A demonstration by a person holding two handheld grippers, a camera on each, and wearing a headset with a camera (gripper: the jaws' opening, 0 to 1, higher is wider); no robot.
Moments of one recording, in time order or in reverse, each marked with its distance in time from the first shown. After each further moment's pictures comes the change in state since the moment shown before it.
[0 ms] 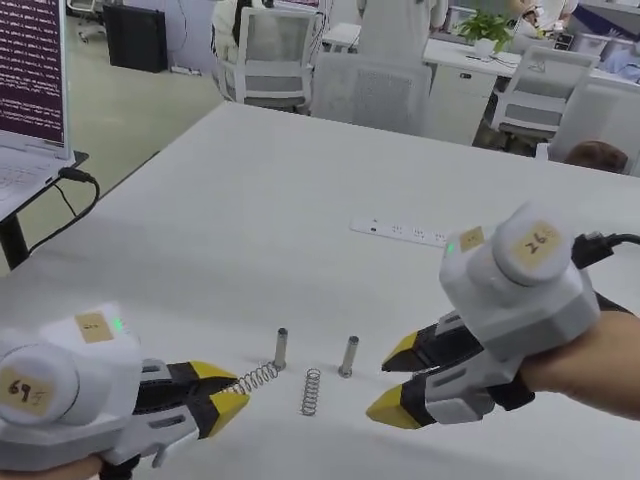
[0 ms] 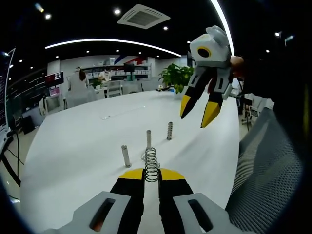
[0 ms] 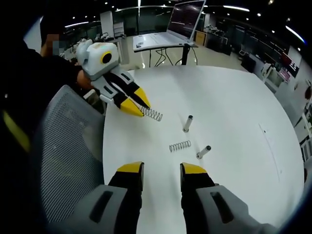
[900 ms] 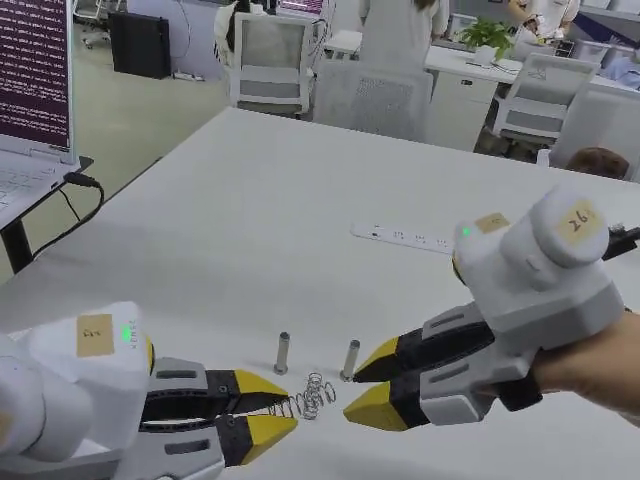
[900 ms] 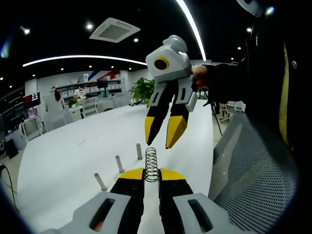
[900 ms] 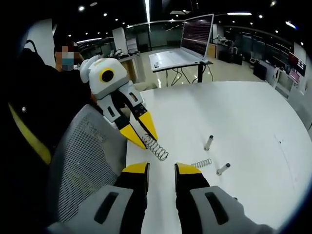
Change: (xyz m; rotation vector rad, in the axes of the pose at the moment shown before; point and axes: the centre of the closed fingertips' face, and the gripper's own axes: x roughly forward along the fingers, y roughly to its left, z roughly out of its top) left arm -0.010 -0.056 0.040 0.122 -0.108 -0.201; right arm -0.009 0.037 0.033 0.017 -0.150 0.173
